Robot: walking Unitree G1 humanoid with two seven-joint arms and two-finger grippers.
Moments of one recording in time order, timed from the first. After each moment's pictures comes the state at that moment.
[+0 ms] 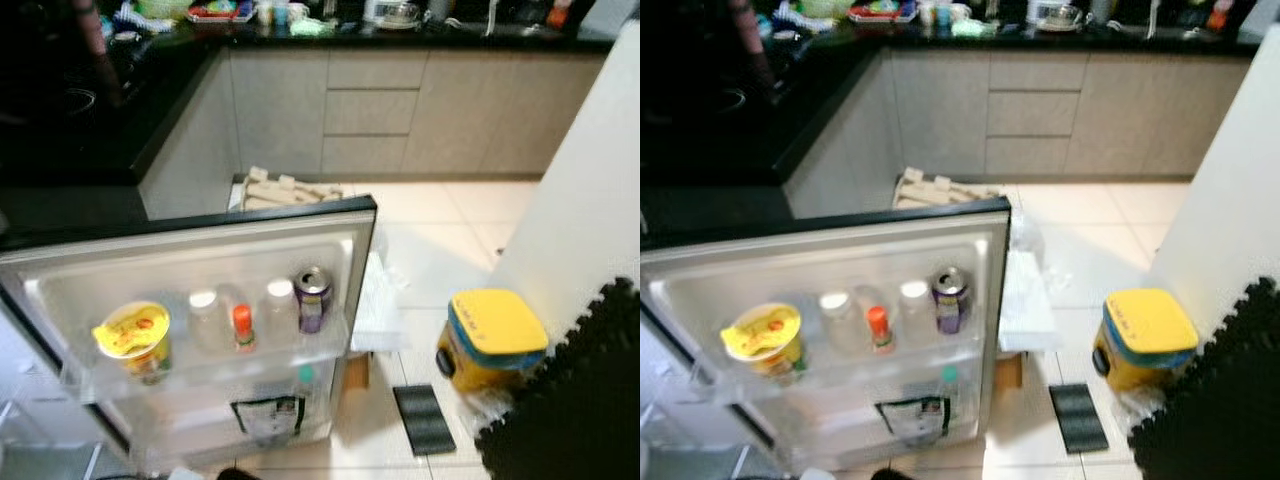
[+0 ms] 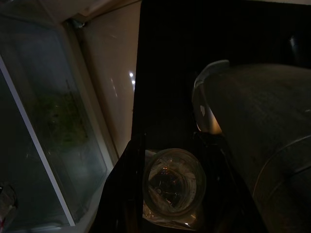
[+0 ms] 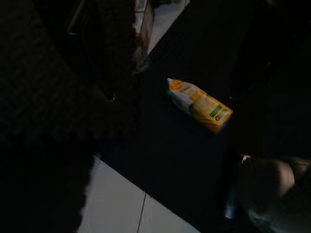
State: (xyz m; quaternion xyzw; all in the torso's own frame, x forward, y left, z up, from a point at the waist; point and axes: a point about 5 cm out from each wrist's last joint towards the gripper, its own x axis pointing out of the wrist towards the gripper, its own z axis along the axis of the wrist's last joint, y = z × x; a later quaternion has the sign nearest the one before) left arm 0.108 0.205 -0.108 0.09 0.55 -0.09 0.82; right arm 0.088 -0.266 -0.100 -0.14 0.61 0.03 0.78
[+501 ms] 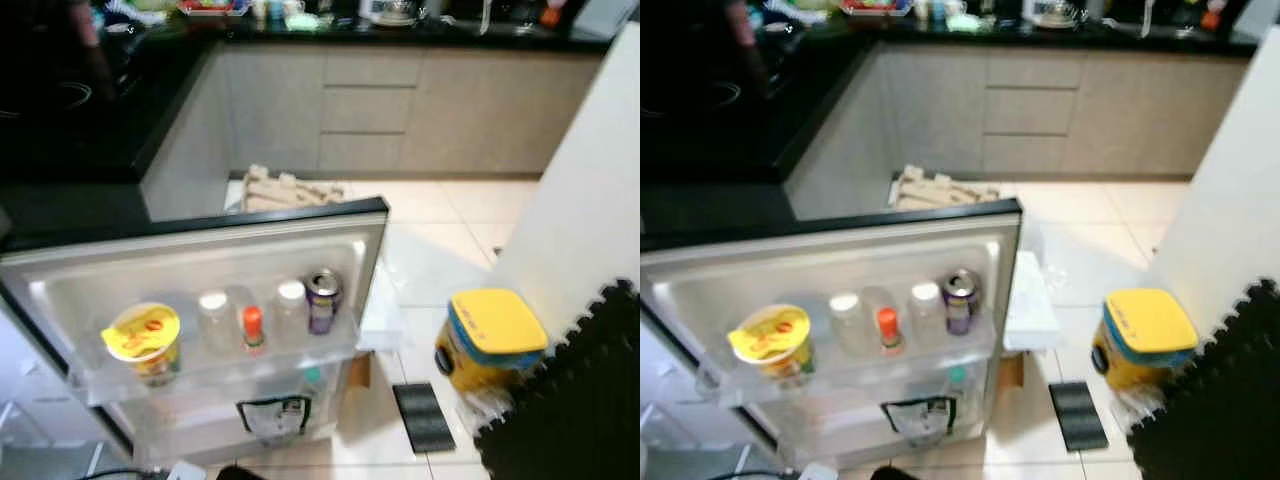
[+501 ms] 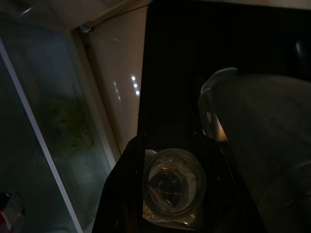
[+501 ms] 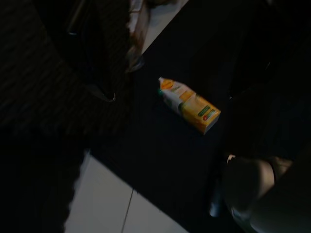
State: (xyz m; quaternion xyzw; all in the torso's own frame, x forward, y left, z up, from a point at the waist) left arm 0.114 0.207 -0.106 0.10 0.54 -0.08 0.83; right arm 0.087 -0.261 -0.101 -0.13 0.60 0.04 0.78
